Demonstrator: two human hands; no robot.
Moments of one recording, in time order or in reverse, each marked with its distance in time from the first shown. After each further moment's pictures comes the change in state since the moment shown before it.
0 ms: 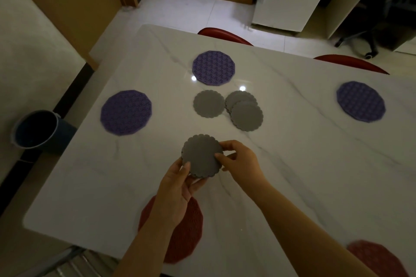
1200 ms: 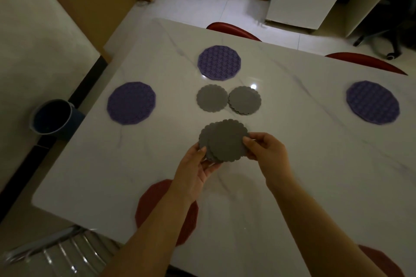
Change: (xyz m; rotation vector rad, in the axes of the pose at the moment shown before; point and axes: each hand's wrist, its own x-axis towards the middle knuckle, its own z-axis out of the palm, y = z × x) left_hand 0.027 -0.019 0.038 -0.057 0.072 -0.047; right_hand -0.006 0.005 -0.051 0.398 0.178 0.104
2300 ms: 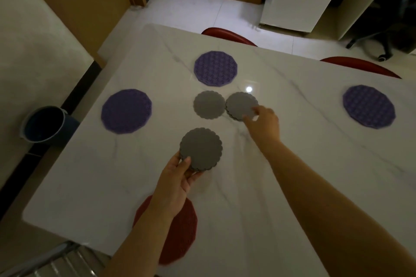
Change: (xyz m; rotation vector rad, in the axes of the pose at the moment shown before) left_hand -0.001 0.019 -0.028 0.064 -0.035 0.062; right_hand 0.104 -0.009 0.011 -0.673 0.145 -0.173
